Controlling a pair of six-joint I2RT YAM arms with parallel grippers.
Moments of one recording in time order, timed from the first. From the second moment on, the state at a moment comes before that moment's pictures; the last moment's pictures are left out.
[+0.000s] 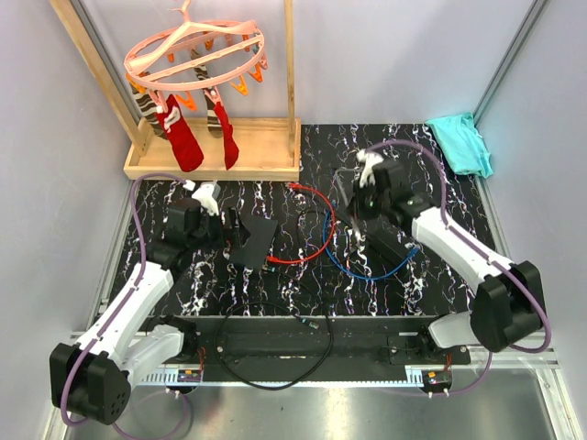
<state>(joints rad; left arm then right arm) -0.28 0.93 0.68 -0.39 0.18 -0.31 0.41 1.40 1.09 -0.35 -0.16 0.22</state>
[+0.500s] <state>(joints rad) -0.32 1.05 0.67 -0.23 0.40 -0.54 0.62 1.21 0.90 -0.32 -0.27 0.26</state>
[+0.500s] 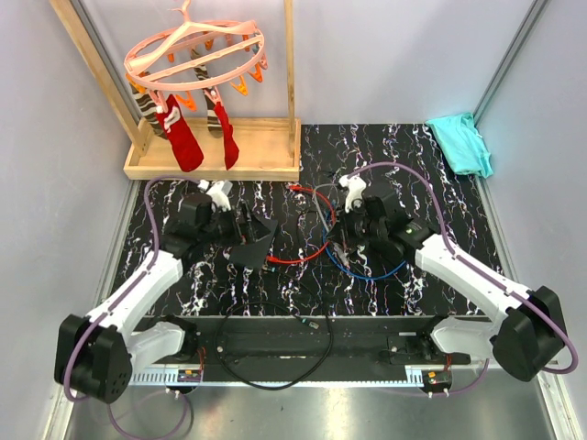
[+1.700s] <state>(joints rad) -0.50 1.54 0.93 -0.05 0.46 -0.79 0.73 1.21 0.81 -0.28 -0.30 0.24</state>
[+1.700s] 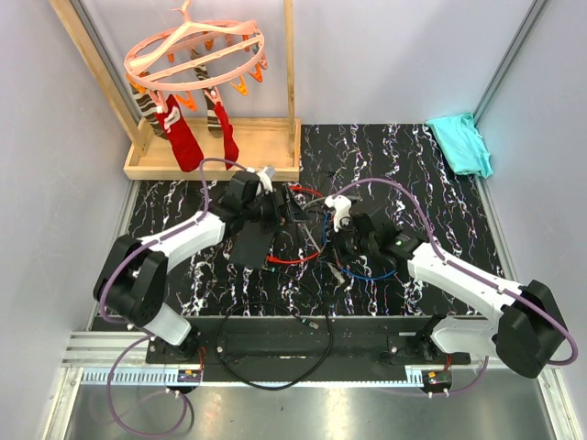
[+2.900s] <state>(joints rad) -0.66 1.20 0.61 0.01 0.32 -0.74 0.63 1.25 0.95 -0.34 0.04 0.66</state>
